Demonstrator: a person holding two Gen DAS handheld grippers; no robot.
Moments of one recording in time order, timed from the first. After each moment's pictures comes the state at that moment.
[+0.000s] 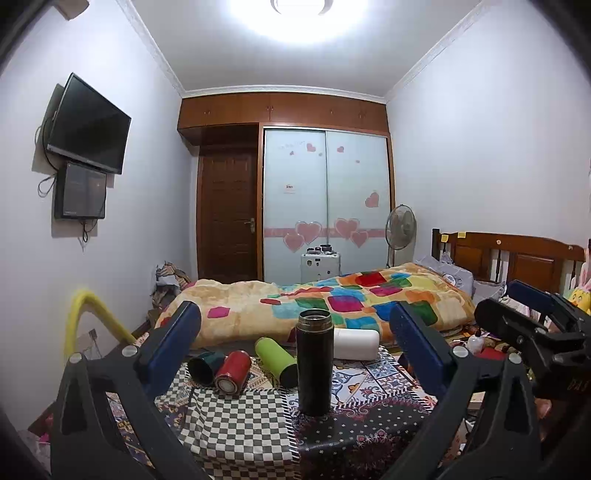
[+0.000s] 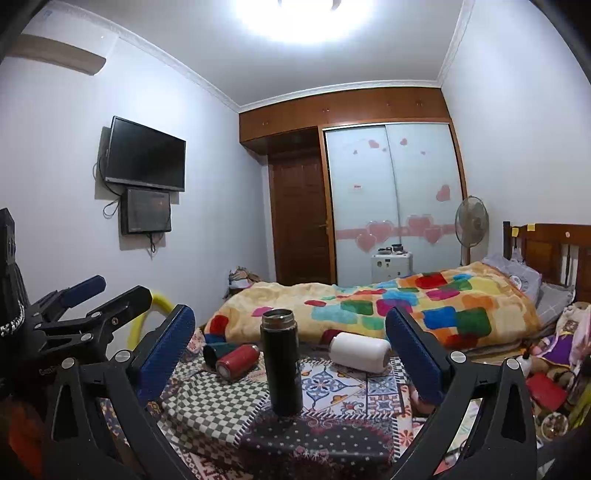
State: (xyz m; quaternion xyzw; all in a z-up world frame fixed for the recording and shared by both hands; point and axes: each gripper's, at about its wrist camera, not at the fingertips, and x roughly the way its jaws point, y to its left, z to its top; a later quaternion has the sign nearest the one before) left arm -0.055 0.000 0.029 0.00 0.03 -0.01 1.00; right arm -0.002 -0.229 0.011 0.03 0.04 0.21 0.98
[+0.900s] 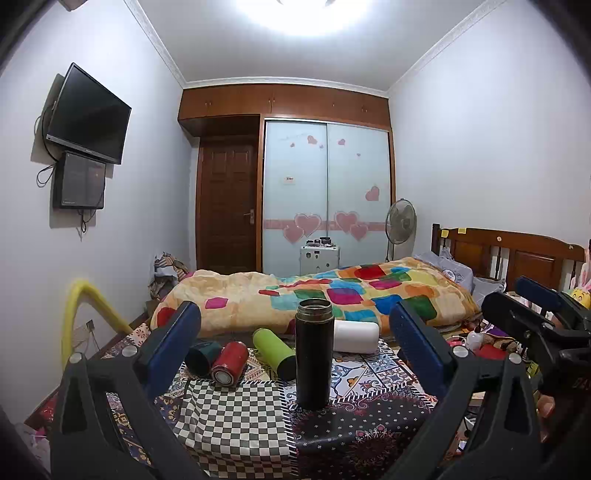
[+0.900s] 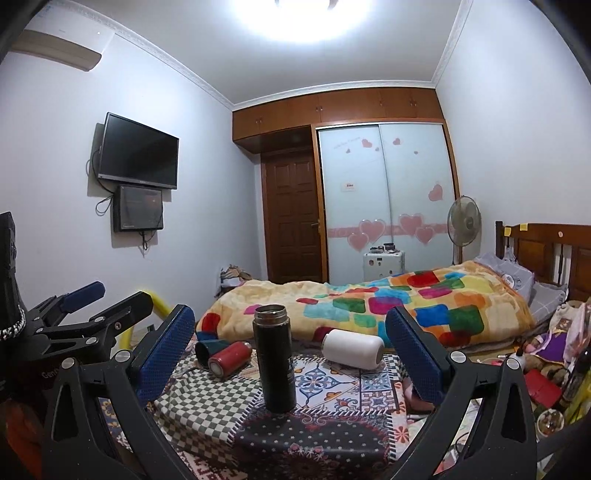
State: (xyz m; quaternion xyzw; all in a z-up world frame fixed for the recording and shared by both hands) left arm -0.051 -0.002 0.021 -0.01 0.04 -0.01 1.00; right arm -0.010 -0.230 0.007 0.03 0.04 0.19 0.98
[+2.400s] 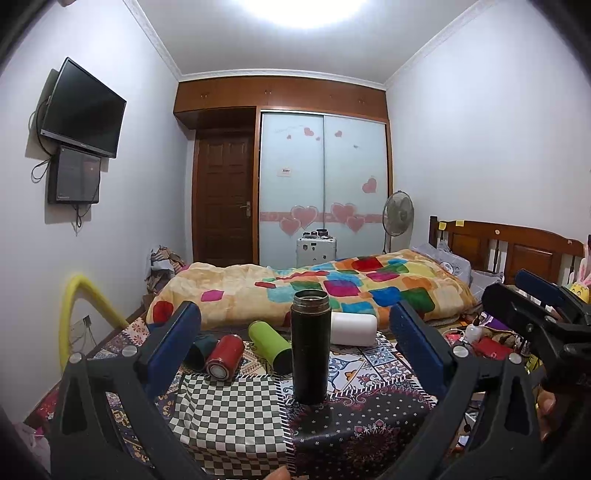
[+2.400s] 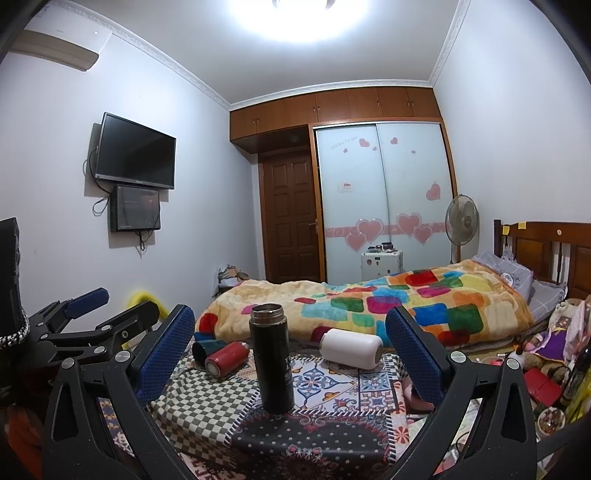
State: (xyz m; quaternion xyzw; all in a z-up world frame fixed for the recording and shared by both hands) left arm -0.039 -0.003 0.014 0.00 0.06 -0.02 1.00; right arm -0.005 -0.230 0.009 0.03 0.04 0.19 0.98
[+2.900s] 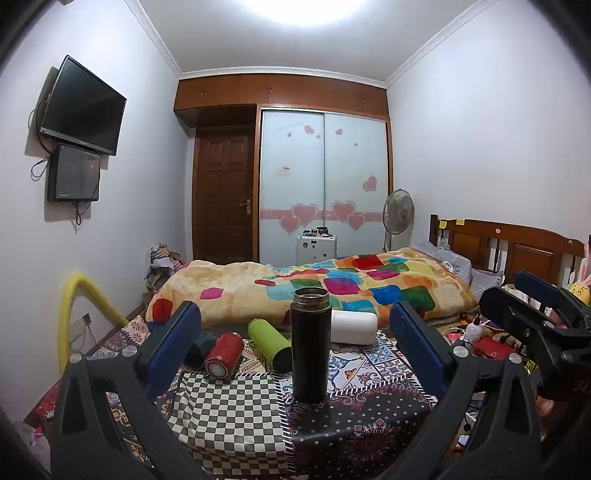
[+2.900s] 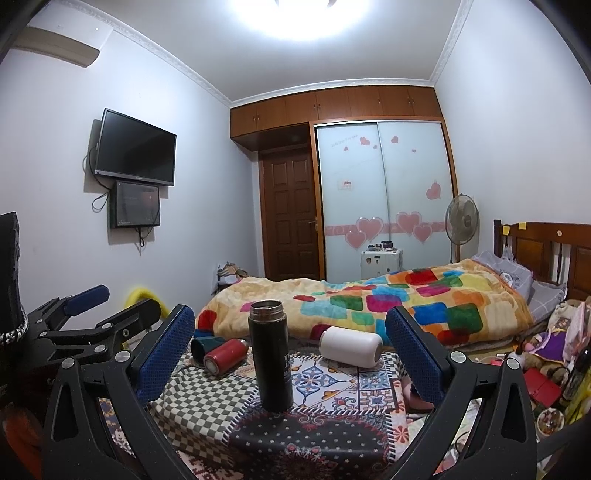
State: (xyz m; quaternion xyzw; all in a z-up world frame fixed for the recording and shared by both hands) left arm -0.037 -0.002 0.011 -0.01 0.07 -0.02 1.00; right arm -0.003 -0.226 0.005 0.03 0.04 0.19 0.98
